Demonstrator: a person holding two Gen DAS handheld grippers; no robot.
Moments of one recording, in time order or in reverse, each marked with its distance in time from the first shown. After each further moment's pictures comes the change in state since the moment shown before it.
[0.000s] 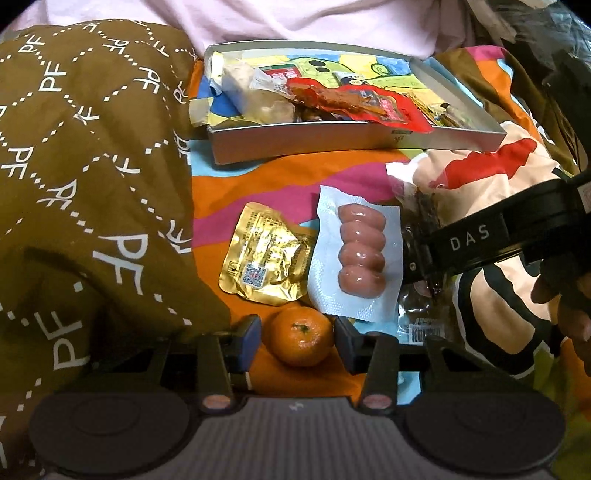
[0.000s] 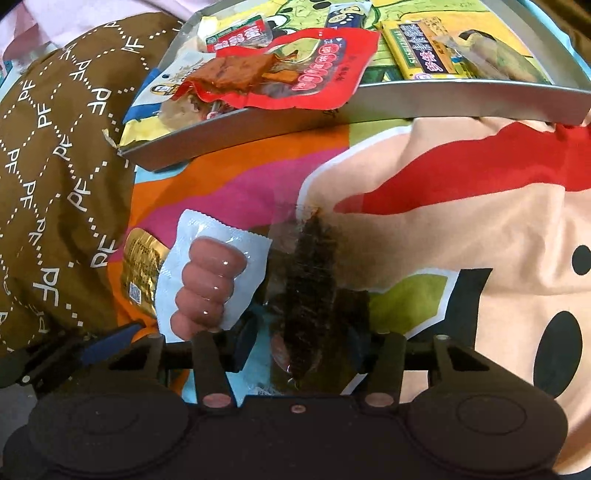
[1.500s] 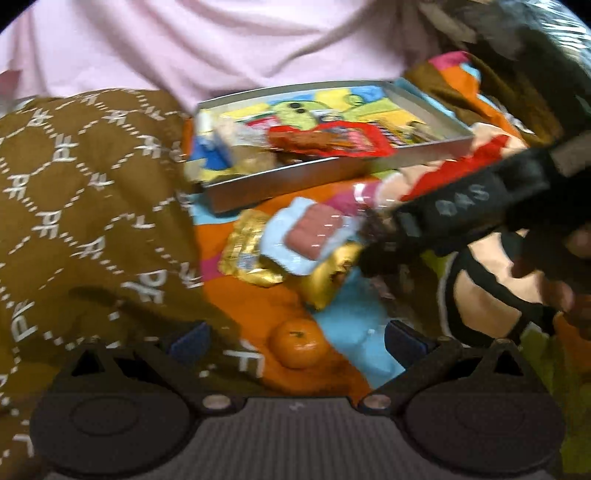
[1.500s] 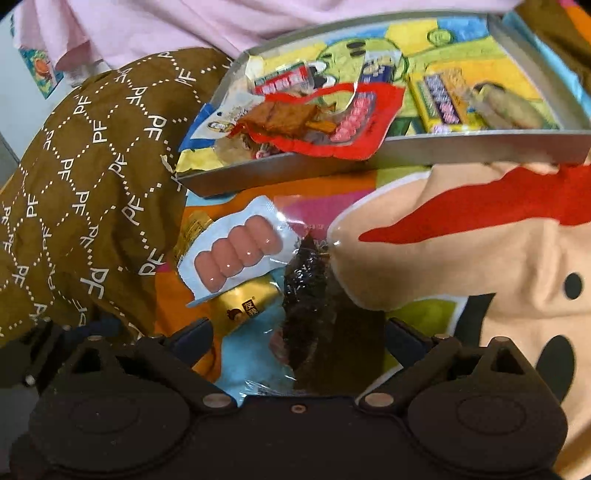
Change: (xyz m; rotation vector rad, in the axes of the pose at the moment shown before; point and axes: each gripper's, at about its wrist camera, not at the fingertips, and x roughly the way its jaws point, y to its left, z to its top) left arm -0.036 -0.023 -0.009 0.149 -0.124 0.040; right arm -0.025 -0.002 -0.005 -0.054 -0.101 0.120
